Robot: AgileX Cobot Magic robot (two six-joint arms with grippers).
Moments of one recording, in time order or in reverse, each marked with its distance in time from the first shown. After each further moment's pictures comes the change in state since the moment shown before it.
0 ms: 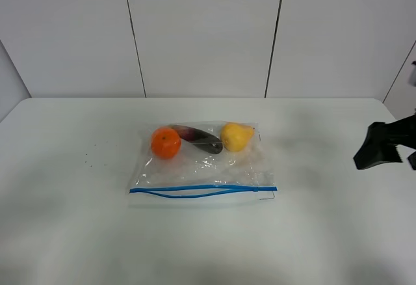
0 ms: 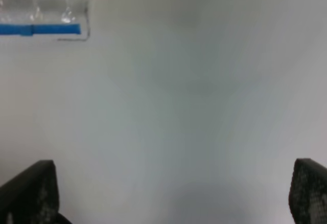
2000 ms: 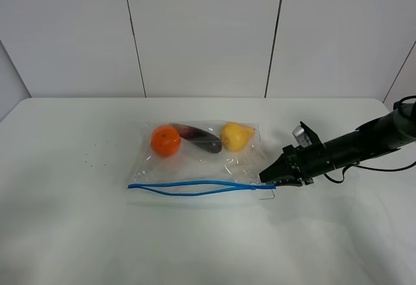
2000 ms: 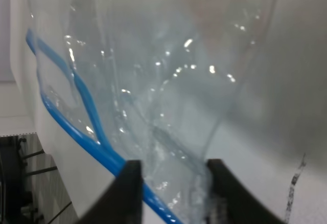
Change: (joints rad) left arm 0.000 0.000 0.000 0.000 0.000 0.000; right arm 0.000 0.934 -0.159 0.972 0.060 -0.959
